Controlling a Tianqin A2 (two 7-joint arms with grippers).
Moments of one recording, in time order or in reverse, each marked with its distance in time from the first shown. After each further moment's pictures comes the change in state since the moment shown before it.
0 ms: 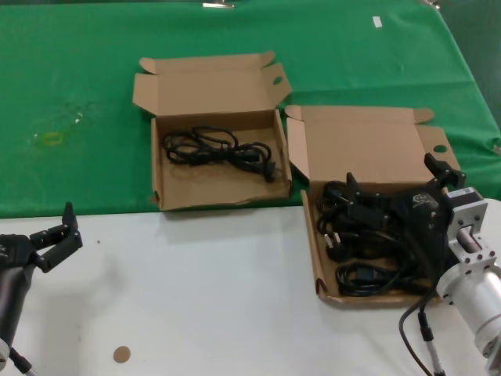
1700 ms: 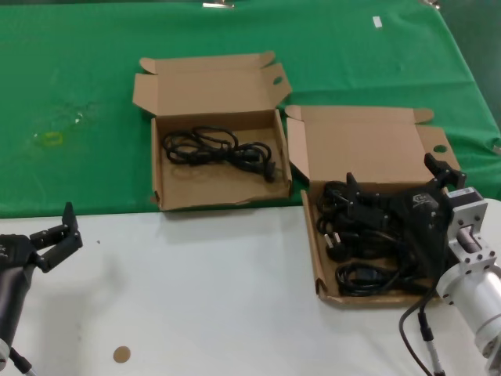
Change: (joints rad) left arm 0.000 0.000 0.000 0.000 0.000 0.000 0.000; right arm 0.000 0.000 0.000 0.000 0.000 0.000 0.000
